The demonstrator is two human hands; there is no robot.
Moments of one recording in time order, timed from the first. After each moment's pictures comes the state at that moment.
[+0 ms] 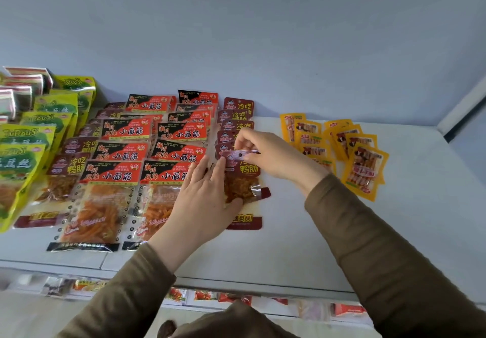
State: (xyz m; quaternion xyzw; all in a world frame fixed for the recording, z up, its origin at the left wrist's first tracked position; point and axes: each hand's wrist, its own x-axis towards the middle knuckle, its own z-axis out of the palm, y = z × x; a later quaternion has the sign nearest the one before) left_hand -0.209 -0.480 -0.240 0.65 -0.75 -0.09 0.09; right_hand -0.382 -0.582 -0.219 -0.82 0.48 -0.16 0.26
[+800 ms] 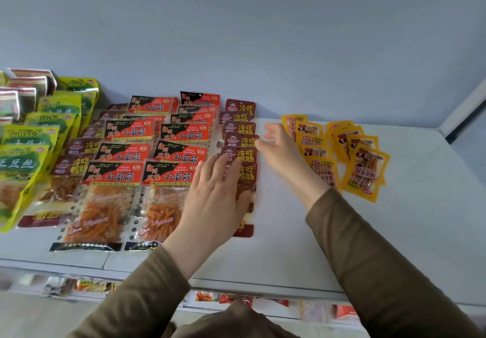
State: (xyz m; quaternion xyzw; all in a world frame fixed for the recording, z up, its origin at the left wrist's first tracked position) left_hand -0.223 -0.473 -0.242 0.63 -0.77 -0.01 0.13; right_hand -0.380 -0.582 -0.235 -0.62 0.61 -0.35 0.36
